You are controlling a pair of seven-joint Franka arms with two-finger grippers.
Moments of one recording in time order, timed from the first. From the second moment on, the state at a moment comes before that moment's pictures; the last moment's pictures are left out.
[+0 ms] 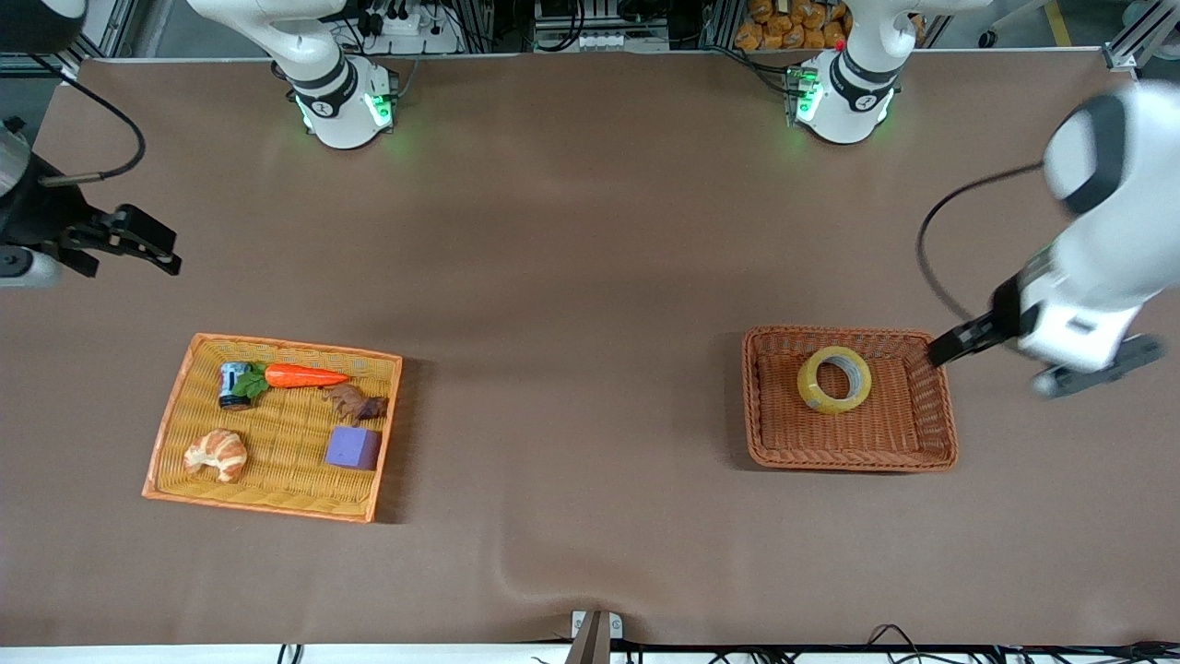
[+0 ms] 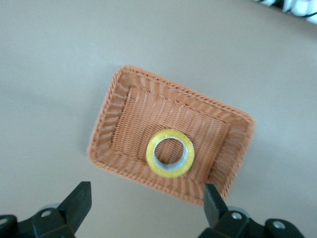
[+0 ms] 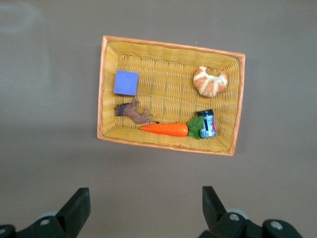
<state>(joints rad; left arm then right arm) -0.13 0.16 0.03 -1.53 0.00 1.76 -0.41 0.07 0.03 -0.01 -1.54 0.00 1.62 0.04</state>
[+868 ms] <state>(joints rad) 0.05 0.02 -0.10 -1.47 0.00 1.50 -0.12 -0.06 -0.02 0.00 -1.52 0.01 1.51 -0.06</state>
